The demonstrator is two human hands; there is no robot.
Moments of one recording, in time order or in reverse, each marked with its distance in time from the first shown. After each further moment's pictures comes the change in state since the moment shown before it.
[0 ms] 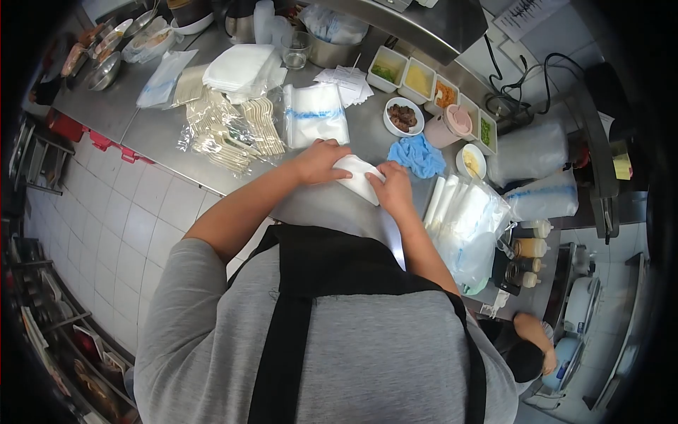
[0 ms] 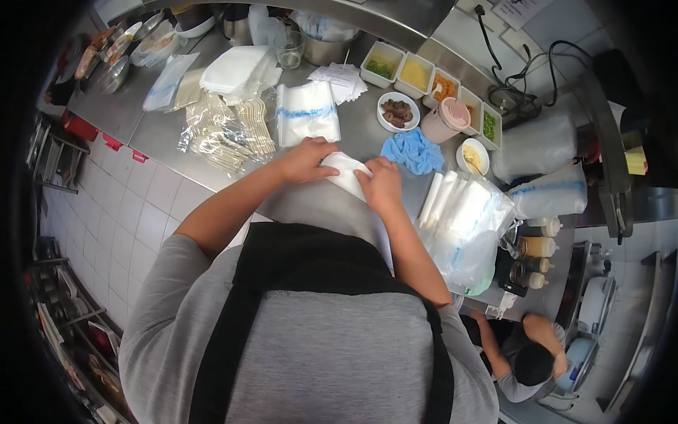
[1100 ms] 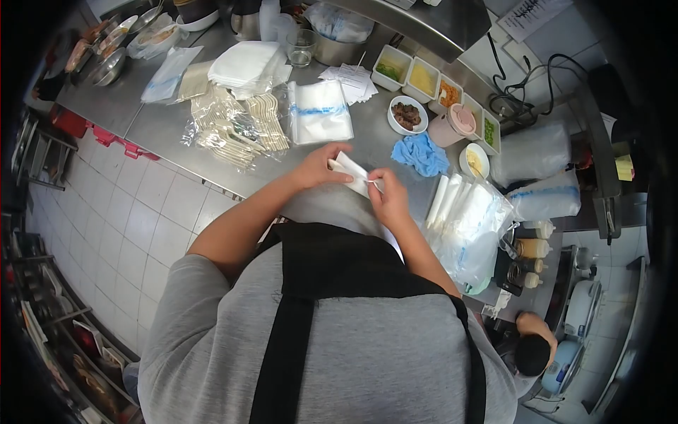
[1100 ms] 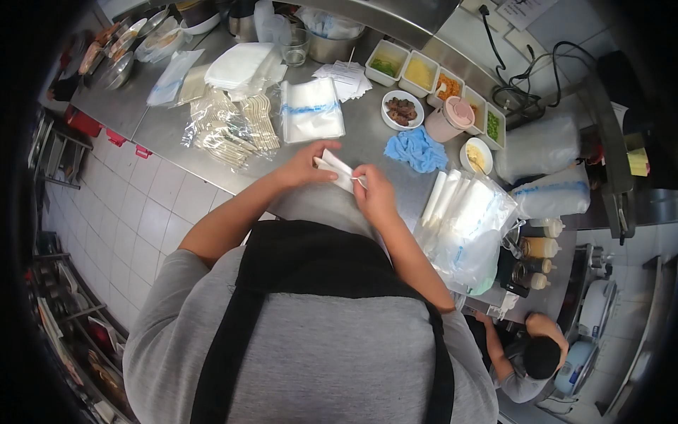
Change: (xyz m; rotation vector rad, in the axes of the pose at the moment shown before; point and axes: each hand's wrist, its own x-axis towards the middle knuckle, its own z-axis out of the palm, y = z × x) left_hand -0.022 -0.010 0.033 -0.785 0.150 -0.190; right_hand -0.027 -0.019 0.003 0.311 0.107 -0.205
